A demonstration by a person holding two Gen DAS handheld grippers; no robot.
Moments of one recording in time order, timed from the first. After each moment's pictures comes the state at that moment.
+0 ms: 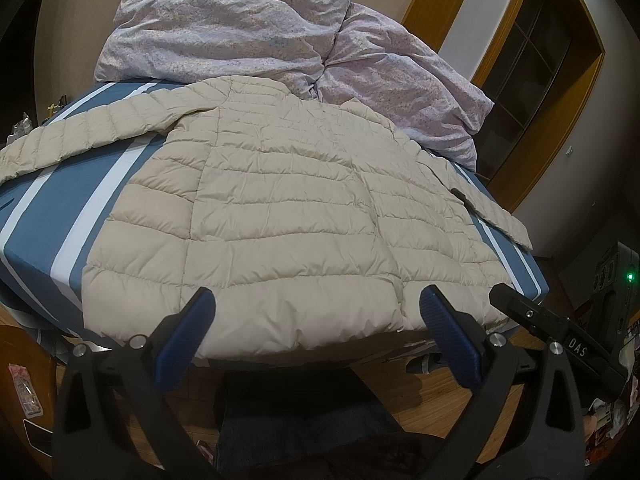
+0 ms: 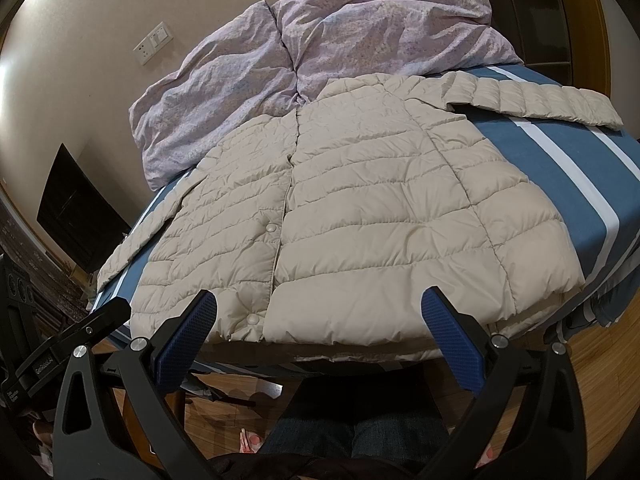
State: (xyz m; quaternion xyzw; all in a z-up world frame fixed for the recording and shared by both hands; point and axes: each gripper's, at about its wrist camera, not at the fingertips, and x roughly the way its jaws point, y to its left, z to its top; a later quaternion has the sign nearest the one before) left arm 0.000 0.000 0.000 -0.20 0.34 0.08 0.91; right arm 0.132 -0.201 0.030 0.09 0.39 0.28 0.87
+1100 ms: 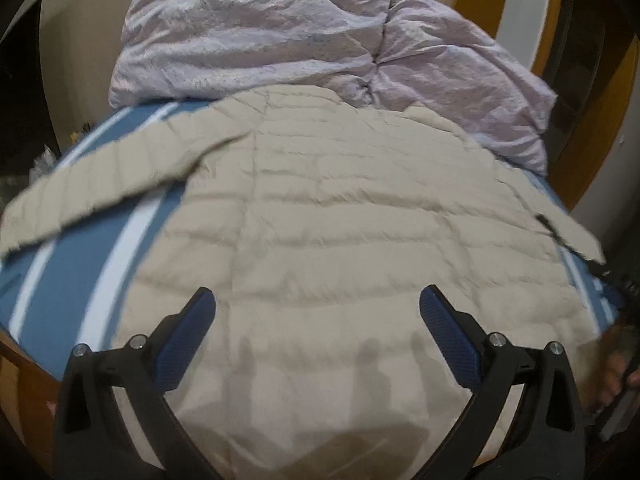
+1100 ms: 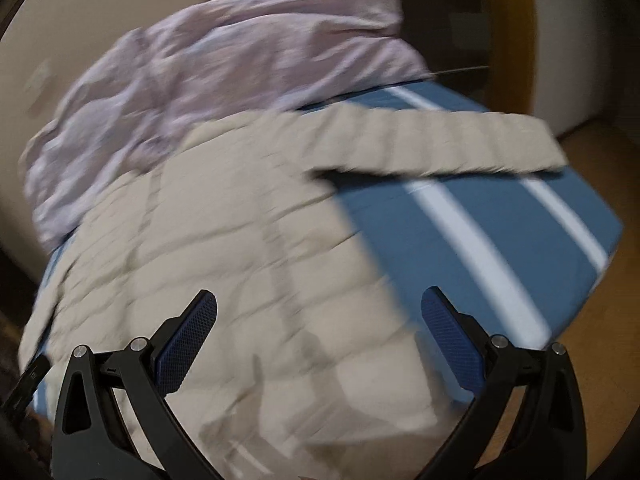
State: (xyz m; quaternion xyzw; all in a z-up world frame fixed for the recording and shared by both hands) left arm 0.108 0.061 -0.015 -0.13 0.37 0.17 0.90; right arm 0.285 -0.267 0.031 0.08 0.39 0.09 0.91
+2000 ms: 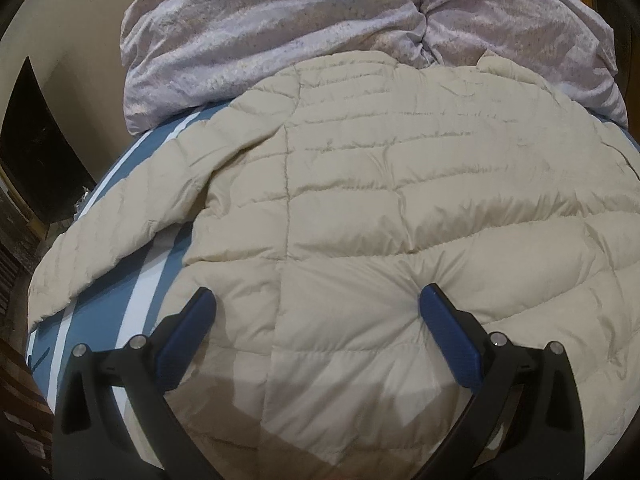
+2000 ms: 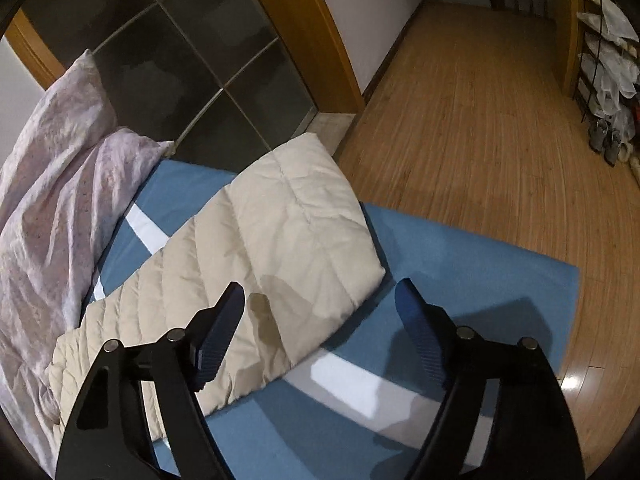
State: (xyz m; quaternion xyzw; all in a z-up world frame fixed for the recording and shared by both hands) left arm 0.193 0.098 -0.065 -0.03 0.44 0.27 0.86; right arm 0.436 -0.512 -0.040 0.30 0.39 -0.18 0.85
